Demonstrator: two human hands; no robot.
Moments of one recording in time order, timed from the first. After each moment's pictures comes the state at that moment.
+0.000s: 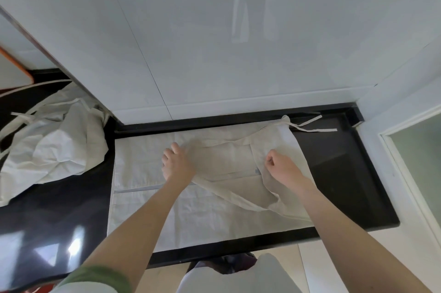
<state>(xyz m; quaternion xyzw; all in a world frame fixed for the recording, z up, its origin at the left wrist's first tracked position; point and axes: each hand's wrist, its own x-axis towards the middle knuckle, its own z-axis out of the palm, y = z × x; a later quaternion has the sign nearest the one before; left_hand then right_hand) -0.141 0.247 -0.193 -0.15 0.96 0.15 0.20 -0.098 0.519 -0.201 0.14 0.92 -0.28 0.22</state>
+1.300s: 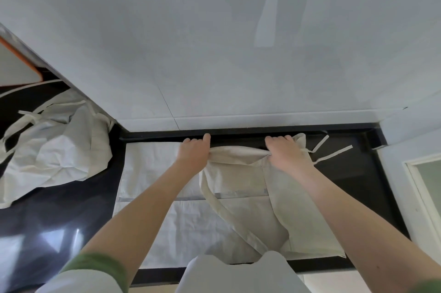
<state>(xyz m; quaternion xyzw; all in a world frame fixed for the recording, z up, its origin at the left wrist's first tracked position) -0.217 0.254 -0.193 0.18 0.97 -0.02 0.15 -0.201 0.508 -0.182 -0.07 0.97 0.07 0.22</state>
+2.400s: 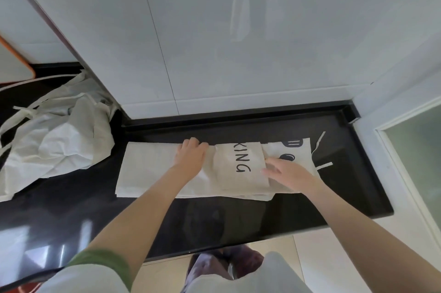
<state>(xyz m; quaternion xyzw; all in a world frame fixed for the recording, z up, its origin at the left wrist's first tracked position) -0.147 0.227 -0.190 0.18 0.97 0.04 0.18 -0.069 0.513 -0.179 0.04 0.93 -0.21 0.31</state>
